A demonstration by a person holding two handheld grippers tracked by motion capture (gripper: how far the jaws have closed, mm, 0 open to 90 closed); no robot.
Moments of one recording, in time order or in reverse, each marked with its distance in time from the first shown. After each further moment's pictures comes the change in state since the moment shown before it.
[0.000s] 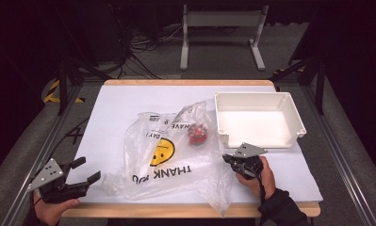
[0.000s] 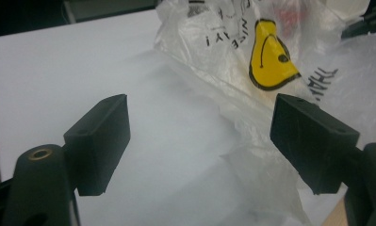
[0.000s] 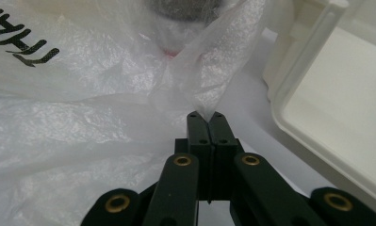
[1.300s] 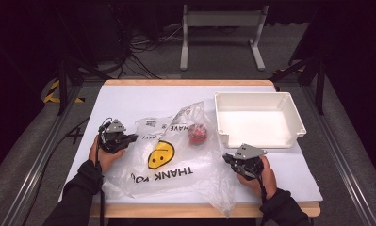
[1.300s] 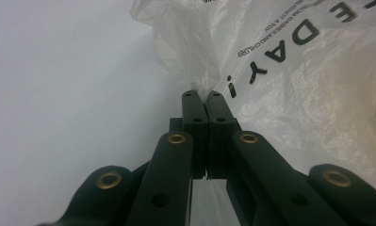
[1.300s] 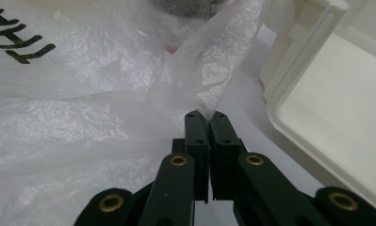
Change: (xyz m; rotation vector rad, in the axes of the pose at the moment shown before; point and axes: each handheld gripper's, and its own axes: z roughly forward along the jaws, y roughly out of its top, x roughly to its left) left arm 0.027 0.044 0.179 0.333 -0.039 0.086; right arm -0.001 -0.002 0.000 0.003 -0.012 -0.047
